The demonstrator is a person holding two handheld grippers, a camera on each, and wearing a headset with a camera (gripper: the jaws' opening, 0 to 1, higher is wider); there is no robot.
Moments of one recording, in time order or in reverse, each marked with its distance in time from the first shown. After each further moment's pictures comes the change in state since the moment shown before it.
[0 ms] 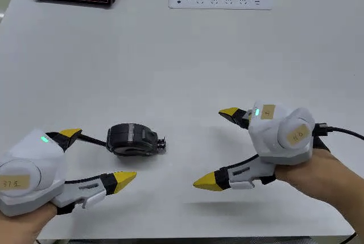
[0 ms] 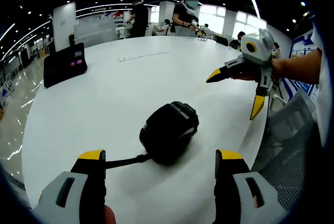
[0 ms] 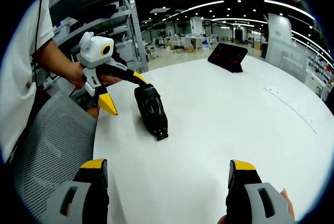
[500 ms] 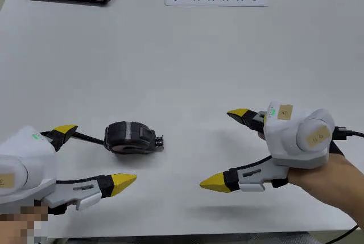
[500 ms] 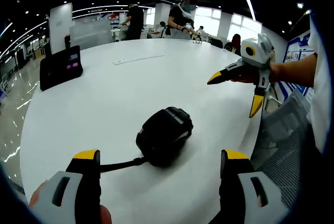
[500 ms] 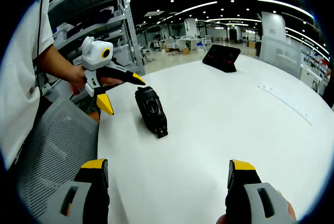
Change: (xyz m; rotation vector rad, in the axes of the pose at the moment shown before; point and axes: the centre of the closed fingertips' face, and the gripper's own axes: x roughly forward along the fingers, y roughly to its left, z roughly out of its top) left arm -0.005 -0.004 0.007 0.007 -0.019 -0.044; right arm -0.018 0.003 -0.002 0.041 -0.026 -0.019
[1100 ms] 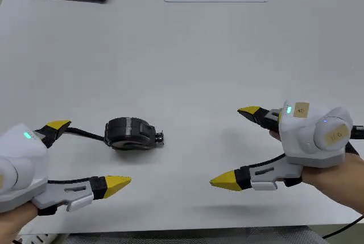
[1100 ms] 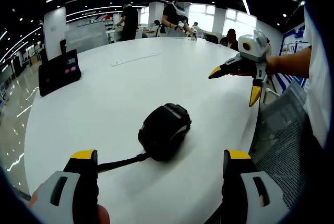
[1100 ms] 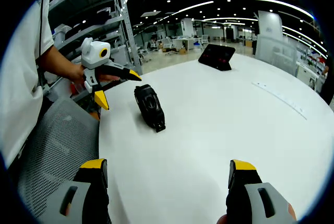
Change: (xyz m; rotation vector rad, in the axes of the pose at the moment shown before) left arm -0.013 0.001 -0.003 0.057 0.011 -0.016; right arm -0.019 -0.001 -0.011 0.017 0.002 -0.022
